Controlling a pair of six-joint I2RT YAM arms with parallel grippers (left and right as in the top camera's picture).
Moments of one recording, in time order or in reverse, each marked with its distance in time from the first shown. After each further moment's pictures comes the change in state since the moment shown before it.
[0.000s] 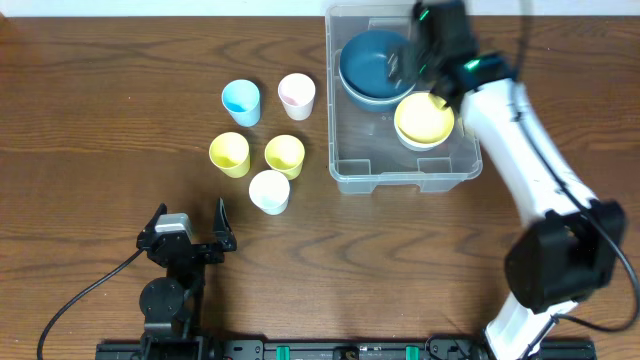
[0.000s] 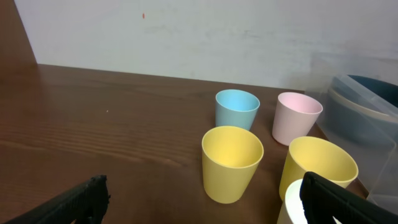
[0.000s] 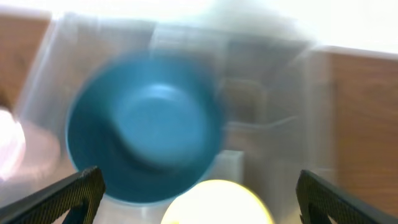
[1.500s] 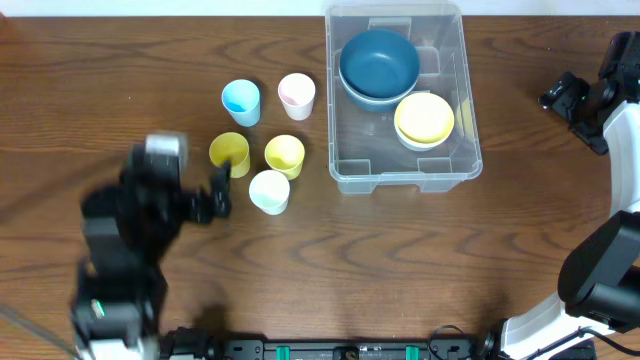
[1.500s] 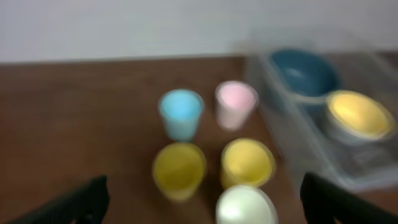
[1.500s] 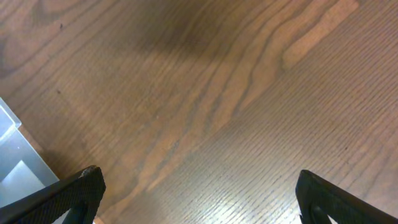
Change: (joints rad) left arm 0.050 0.807 0.908 -0.489 0.335 0.132; right arm -0.573 -0.064 -0.209 -0.206 -0.056 0.318
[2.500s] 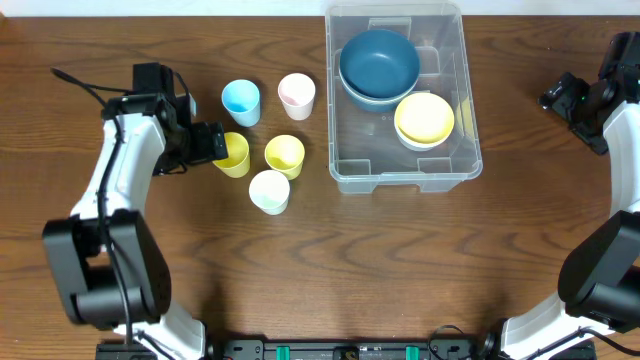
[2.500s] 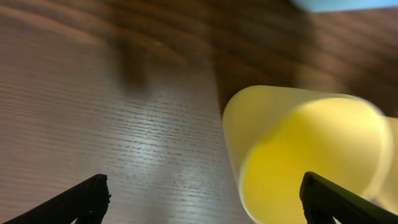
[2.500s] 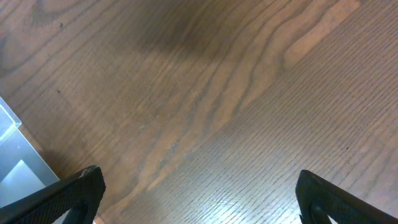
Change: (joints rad) left arm 0.076 0.983 0.408 -0.315 -0.159 -0.141; right arm 0.000 0.000 0.000 0.000 -0.001 0.000
